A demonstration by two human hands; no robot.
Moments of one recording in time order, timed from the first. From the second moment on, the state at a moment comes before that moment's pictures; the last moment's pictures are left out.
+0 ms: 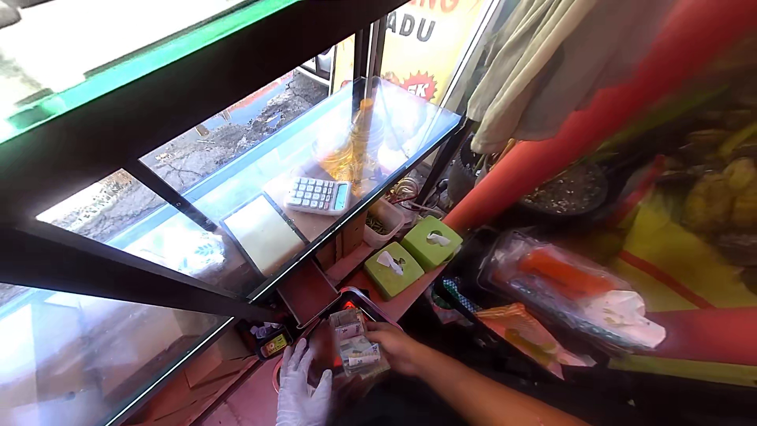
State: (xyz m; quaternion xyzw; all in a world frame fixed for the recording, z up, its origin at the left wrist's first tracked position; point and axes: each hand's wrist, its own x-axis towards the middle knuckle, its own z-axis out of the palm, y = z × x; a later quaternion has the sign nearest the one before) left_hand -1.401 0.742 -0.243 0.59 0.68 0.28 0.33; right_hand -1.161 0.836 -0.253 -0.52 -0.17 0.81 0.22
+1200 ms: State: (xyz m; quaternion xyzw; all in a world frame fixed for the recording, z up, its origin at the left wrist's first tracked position) left_hand -1.380 0.786 -0.218 0.28 0.60 0.27 0.70; right_hand -1.176 0.807 -0.211 -0.47 -0.19 0.83 0.22
